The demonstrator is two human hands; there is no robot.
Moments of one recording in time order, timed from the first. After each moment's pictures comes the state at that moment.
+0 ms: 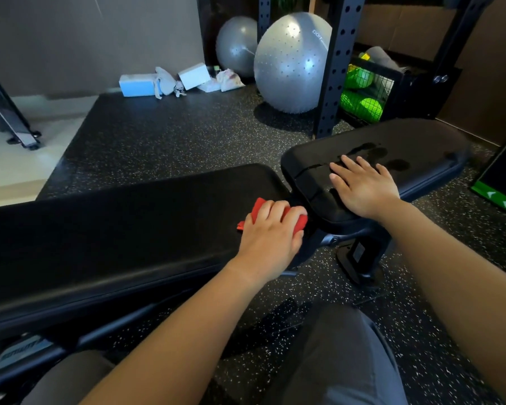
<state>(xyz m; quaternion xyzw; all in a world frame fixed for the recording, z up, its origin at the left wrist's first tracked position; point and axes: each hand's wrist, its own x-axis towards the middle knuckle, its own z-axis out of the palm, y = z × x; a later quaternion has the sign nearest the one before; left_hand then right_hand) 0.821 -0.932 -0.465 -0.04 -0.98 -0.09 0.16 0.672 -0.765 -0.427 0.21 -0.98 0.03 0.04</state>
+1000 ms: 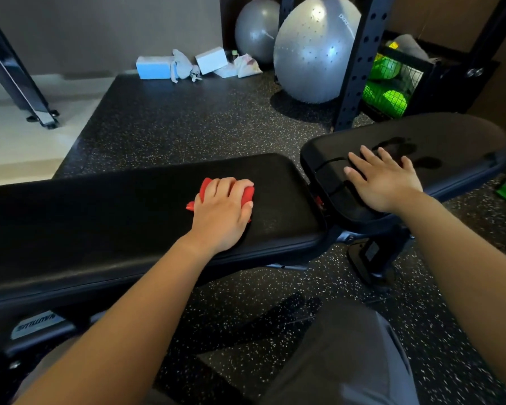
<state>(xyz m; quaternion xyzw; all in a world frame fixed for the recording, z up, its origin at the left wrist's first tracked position) 0.825 -1.020 -0.460 0.11 -0.98 -0.12 0.12 0.665 -0.775 -0.423 0.20 -0.98 -0.01 0.01</state>
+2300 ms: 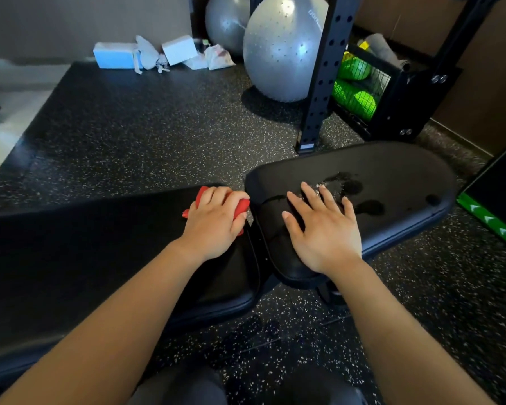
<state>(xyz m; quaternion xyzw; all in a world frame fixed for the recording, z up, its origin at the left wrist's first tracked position) 0.703 -0.972 -0.460 0.05 -0.99 -0.11 0.11 0.662 -0.772 -0.427 0.23 -0.97 0.05 0.03</state>
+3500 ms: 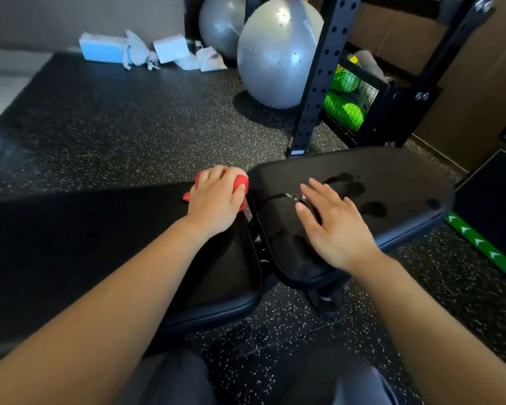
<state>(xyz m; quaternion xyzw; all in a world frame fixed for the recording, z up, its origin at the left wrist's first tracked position) 0.674 -0.977 -0.452 0.09 -0.95 -0.23 0.17 0.660 -0.762 -0.413 0.25 -0.96 0.16 0.02</state>
